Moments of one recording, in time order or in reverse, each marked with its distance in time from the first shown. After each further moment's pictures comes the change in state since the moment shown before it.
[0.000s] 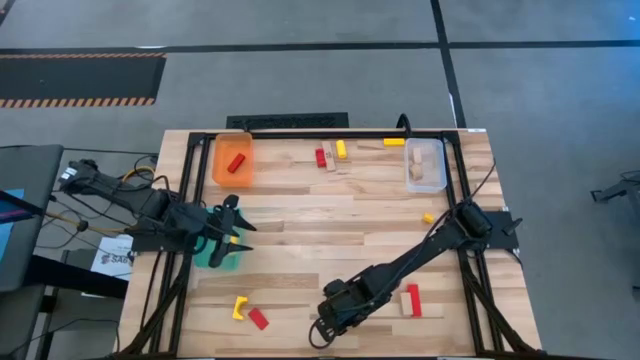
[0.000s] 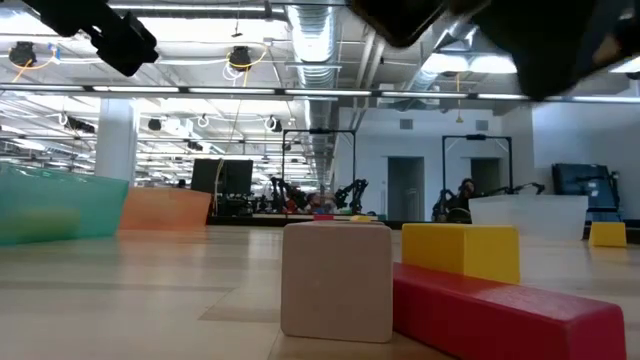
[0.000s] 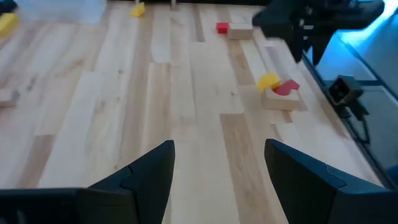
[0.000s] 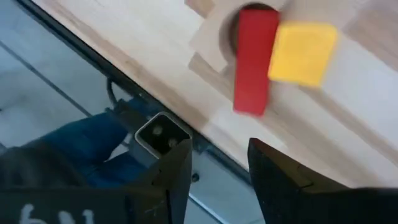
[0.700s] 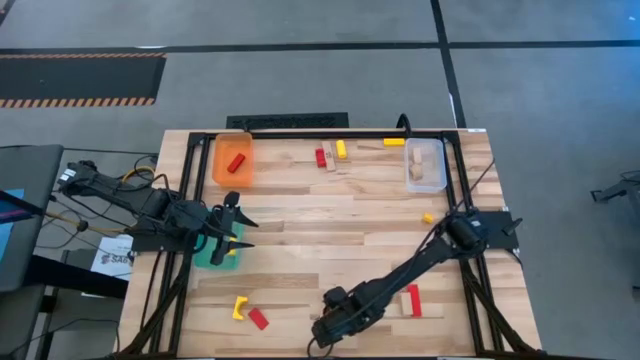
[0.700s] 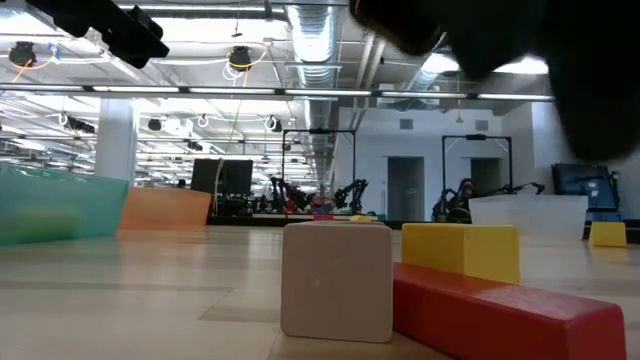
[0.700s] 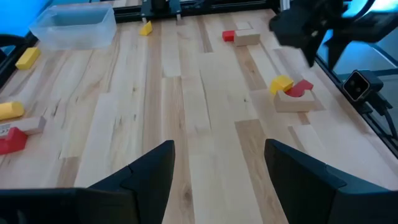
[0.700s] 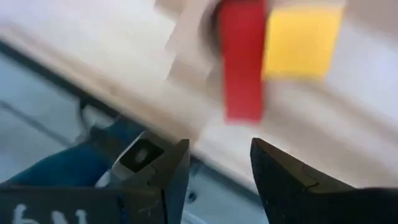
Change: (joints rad) left arm 0.017 0.000 0.000 0.027 -0.017 0.123; right arm 0.047 0.136 0.166 -0.166 0.102 0.113
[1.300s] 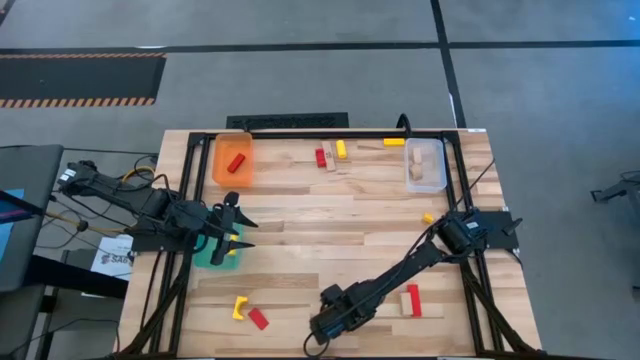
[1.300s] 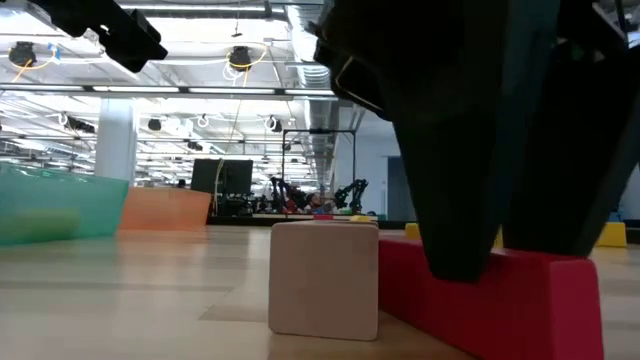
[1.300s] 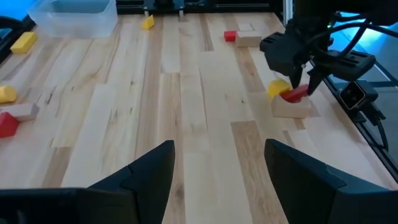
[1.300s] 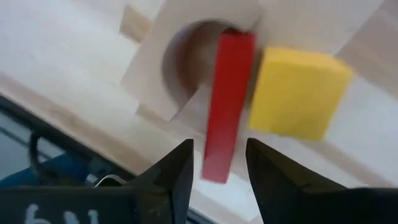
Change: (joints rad) left arm 0.000 0.000 0.000 -0.005 0.002 -0.077; right arm -0.018 0.071 0.001 -0.015 0.026 -0.079
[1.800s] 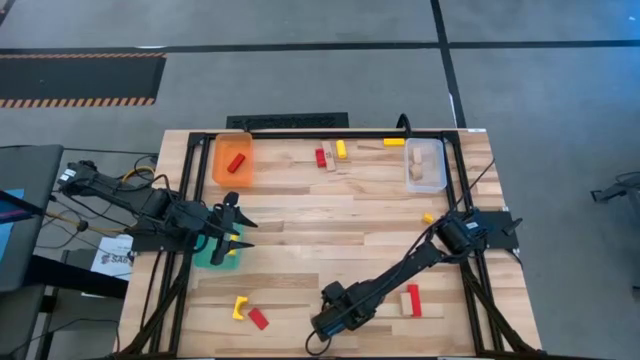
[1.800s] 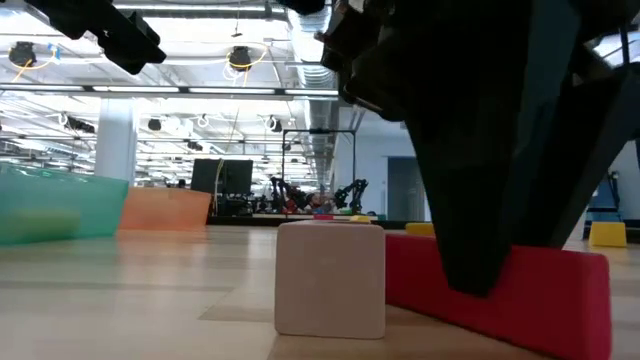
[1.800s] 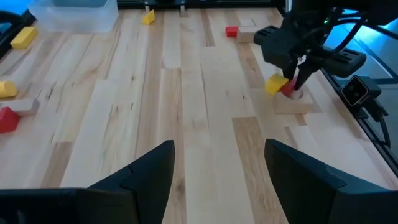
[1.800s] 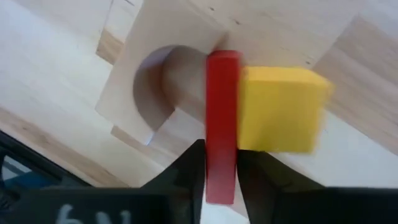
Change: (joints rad) left arm 0.000 0.000 0.000 -0.016 -0.001 -0.003; right arm -0.001 0.010 0.000 -0.067 0.069 -0.049
